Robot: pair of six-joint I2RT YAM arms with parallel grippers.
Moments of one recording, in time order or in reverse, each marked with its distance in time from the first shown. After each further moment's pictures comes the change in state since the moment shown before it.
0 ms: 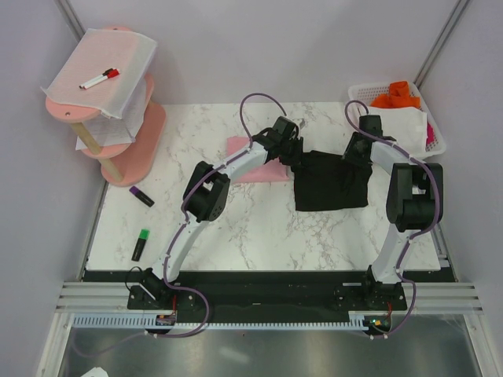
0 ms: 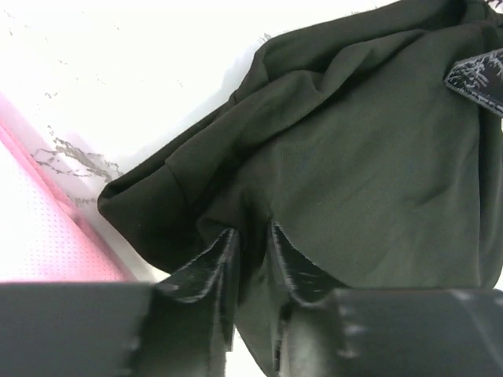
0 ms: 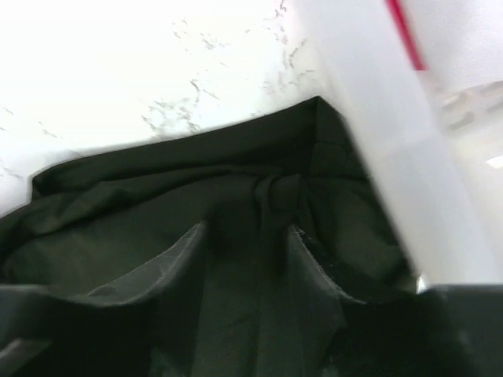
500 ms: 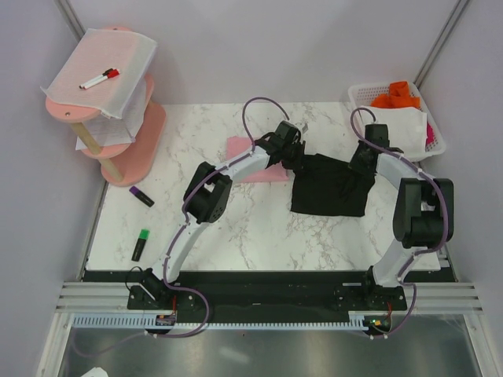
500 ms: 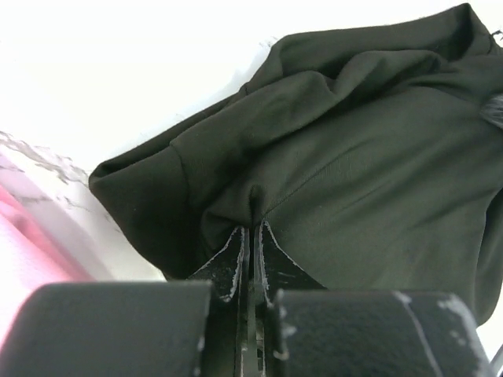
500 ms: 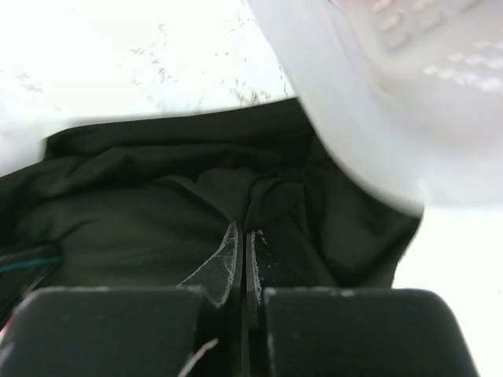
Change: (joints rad) left arm -0.020 -0.008 -0.051 0.051 0.011 -0.009; right arm -0.020 -0.132 -0.166 0.037 0.002 0.022
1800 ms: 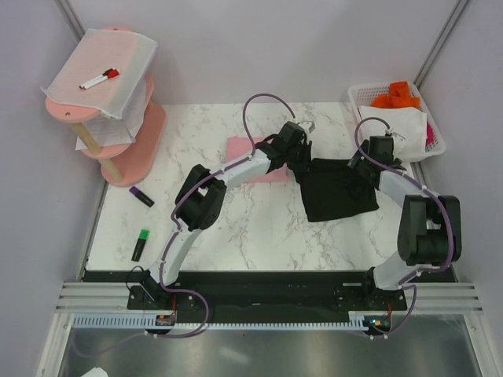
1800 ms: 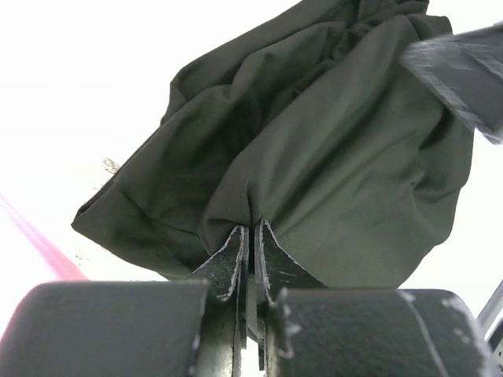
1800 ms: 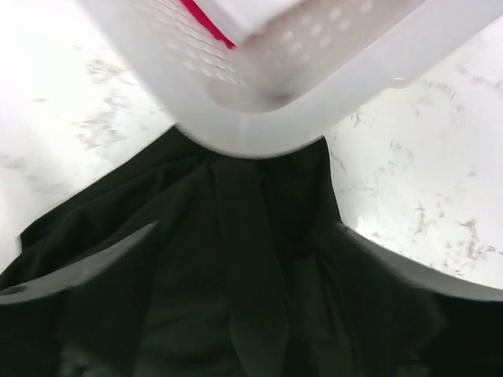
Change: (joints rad) left arm -0.066 -0.191 -0.195 0.097 -0.063 0.000; right arm -0.006 -0.161 -0.224 0.221 0.221 0.085
